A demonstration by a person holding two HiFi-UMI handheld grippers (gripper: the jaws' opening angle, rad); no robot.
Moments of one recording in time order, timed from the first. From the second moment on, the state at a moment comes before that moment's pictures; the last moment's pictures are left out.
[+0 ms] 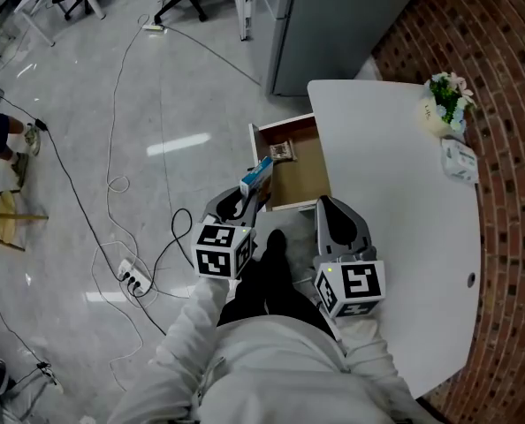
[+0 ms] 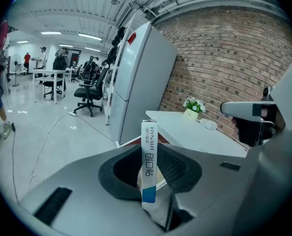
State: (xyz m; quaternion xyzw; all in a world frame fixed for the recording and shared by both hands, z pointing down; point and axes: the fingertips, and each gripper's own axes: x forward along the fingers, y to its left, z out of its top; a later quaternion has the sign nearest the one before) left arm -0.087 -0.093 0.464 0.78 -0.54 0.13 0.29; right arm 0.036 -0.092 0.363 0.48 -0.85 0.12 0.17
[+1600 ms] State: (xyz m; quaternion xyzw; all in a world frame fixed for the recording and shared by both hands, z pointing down) left arm 0.051 -0.194 0.703 0.80 -0.32 0.46 0.23; right arm 0.123 -0.172 0.429 0.52 -0.81 0.20 0.19
